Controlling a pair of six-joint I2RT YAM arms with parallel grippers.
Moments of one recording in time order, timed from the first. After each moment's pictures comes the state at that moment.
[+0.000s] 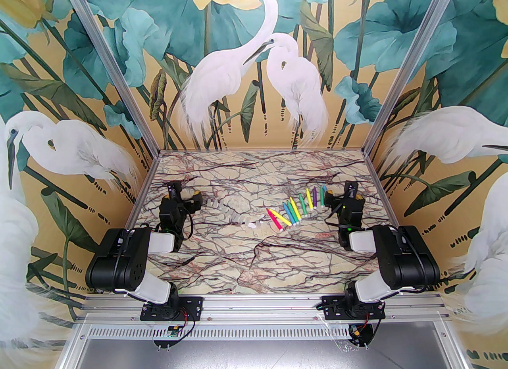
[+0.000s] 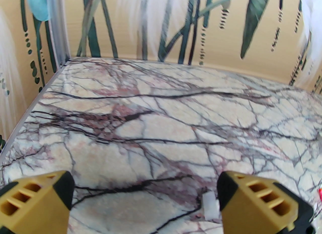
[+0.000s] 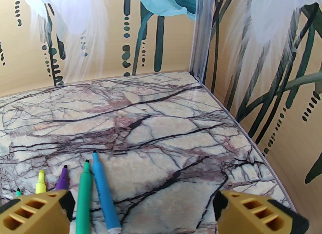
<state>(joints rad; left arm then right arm) 0.01 1.55 0.37 0.95 -0.07 -0.08 0.01 1.56 0.36 0.92 0.23 0.05</state>
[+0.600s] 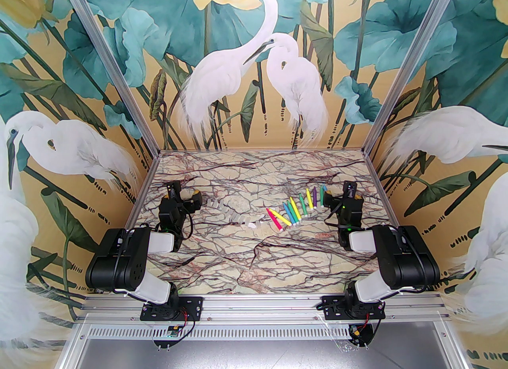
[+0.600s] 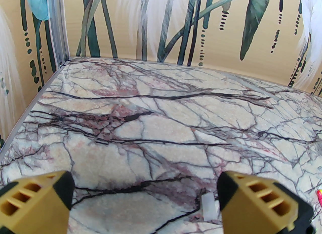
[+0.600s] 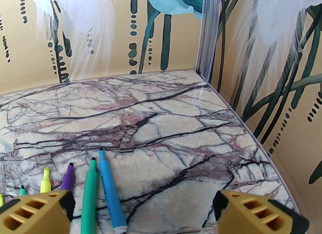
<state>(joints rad) 0.01 1.55 0.37 0.95 -0.06 -0.08 0.01 1.56 0.36 0.92 0.21 0.05</state>
